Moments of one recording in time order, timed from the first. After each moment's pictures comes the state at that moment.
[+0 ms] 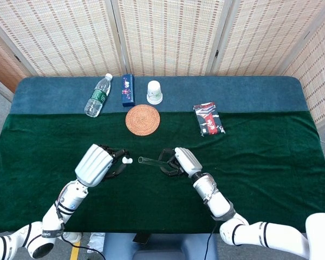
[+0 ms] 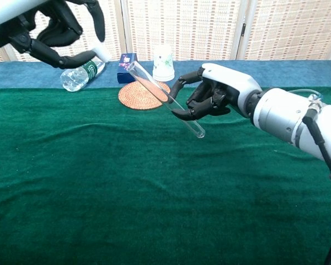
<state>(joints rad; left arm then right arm) -0.63 -1.38 -0.18 -1.72 1.64 1.30 0.20 0.70 -1.67 0.30 -1.56 -1.14 0.91 0.15</state>
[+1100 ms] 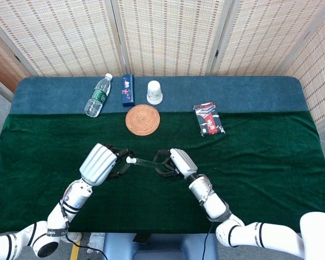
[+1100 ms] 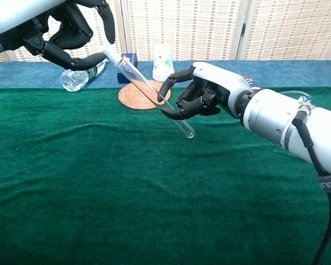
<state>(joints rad) -0.65 -1.40 -0.19 -1.72 1.60 1.29 0.19 0.72 -1.71 0.30 -1.56 -1.15 0.93 0.18</state>
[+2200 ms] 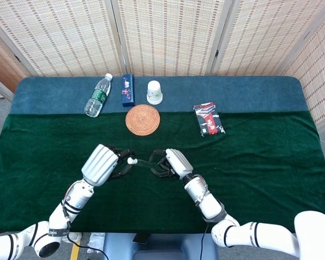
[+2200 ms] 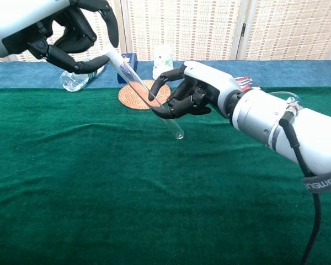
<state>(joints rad) -0.66 -1.42 -0.18 -1.71 1.59 1.28 0.17 0.74 -1.74 0.31 -1.55 -1.15 0.94 0.18</state>
